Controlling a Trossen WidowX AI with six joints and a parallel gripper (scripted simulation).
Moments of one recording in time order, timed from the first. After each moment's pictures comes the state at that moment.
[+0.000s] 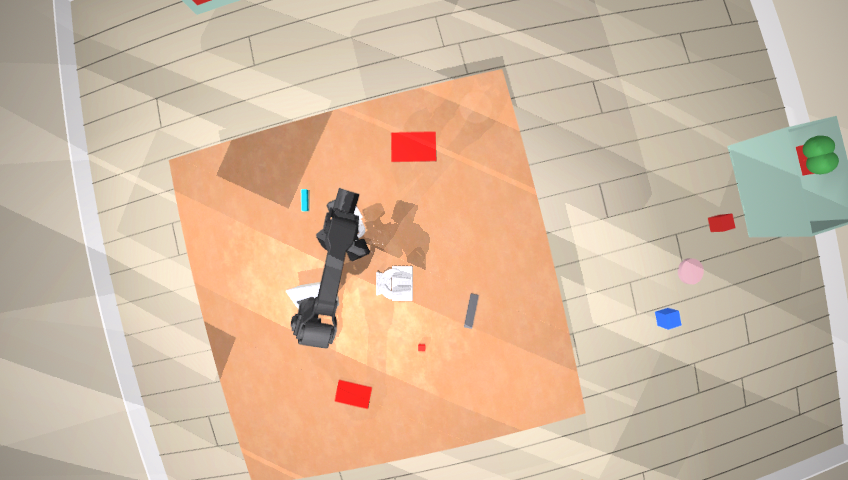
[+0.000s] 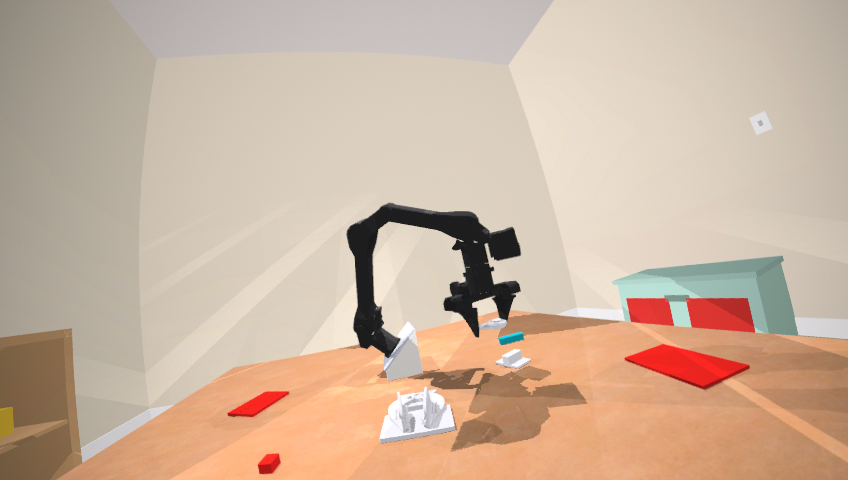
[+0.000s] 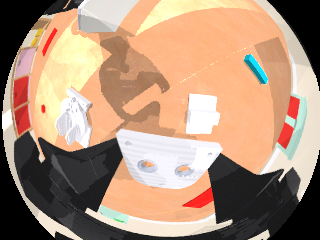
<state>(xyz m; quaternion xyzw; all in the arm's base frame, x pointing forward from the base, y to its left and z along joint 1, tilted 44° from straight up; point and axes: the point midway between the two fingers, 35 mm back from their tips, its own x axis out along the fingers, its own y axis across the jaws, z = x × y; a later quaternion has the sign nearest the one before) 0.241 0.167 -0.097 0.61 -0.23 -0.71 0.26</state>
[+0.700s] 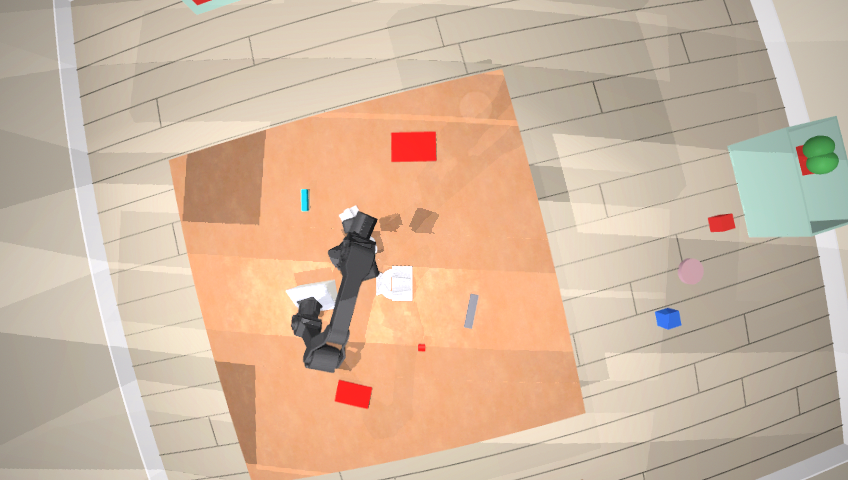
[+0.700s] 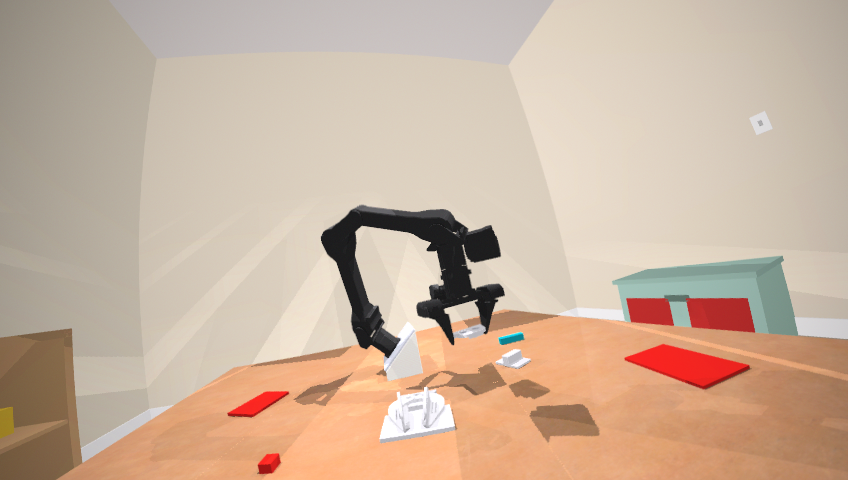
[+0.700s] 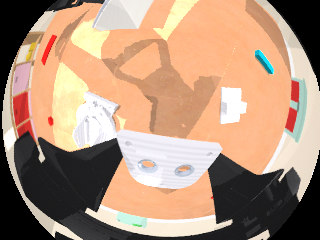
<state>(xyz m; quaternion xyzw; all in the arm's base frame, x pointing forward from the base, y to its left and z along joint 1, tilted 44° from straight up) 0.260 0.118 -0.051 0.63 -0.27 -0.70 0.22</state>
